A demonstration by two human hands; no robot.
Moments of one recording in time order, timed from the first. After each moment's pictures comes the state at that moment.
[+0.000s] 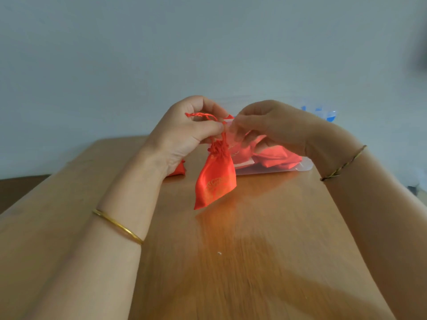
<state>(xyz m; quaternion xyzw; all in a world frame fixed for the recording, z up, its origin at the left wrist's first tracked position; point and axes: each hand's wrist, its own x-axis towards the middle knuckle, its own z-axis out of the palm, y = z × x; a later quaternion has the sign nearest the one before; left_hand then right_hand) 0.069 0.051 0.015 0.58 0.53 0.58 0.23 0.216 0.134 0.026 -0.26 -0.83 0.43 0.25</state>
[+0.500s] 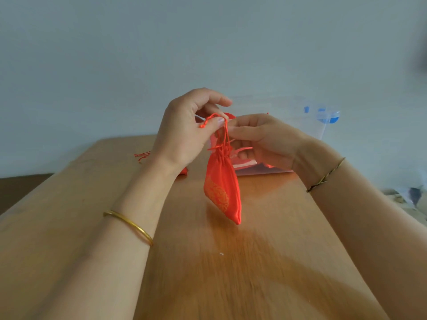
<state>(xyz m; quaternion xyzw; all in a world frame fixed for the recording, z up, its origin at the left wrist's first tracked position) 0.064 0.057 0.009 0.66 0.52 0.54 -0.04 0.199 0.145 -0.002 -0.16 -0.74 0.60 0.25</state>
